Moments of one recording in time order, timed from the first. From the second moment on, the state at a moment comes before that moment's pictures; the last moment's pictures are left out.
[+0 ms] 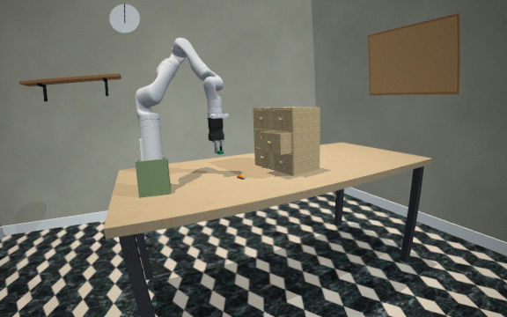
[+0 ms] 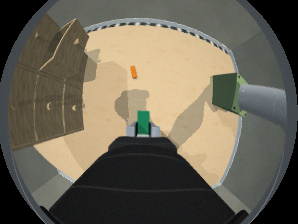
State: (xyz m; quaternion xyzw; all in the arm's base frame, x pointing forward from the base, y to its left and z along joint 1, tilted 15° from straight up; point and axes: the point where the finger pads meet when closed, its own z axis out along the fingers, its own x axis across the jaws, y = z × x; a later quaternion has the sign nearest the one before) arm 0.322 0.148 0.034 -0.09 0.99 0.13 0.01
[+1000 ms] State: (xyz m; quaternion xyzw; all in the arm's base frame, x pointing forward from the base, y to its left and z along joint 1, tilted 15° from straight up) arm 0.387 0.084 0.018 0.29 0.95 0.13 -0.03
